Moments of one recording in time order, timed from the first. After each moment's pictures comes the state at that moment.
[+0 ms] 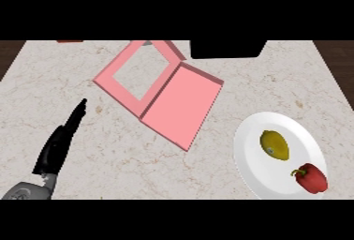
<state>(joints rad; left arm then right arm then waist) -0.09 0.50 -0.29 -1.39 0.08 0.23 -0.05 0.33 -0.28 -0.42 -1.08 -0.17 0.10 -1.10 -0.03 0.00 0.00</state>
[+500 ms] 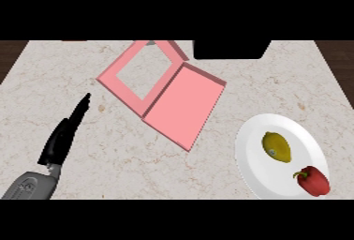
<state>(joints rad) -0.15 0.46 -0.25 -1.31 0.04 0.18 -0.06 0.48 -0.33 -0.36 -1.31 -0.02 0.08 -1.00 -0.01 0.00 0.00</state>
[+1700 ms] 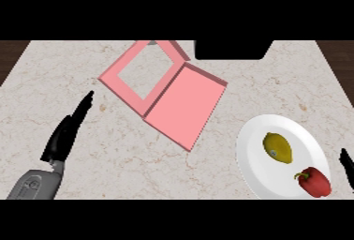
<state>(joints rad) -0.16 0.36 -0.13 -1.33 -0.08 0.08 -0.02 0.35 -0.23 -0.25 -1.53 0.28 -0.02 -0.53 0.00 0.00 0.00</state>
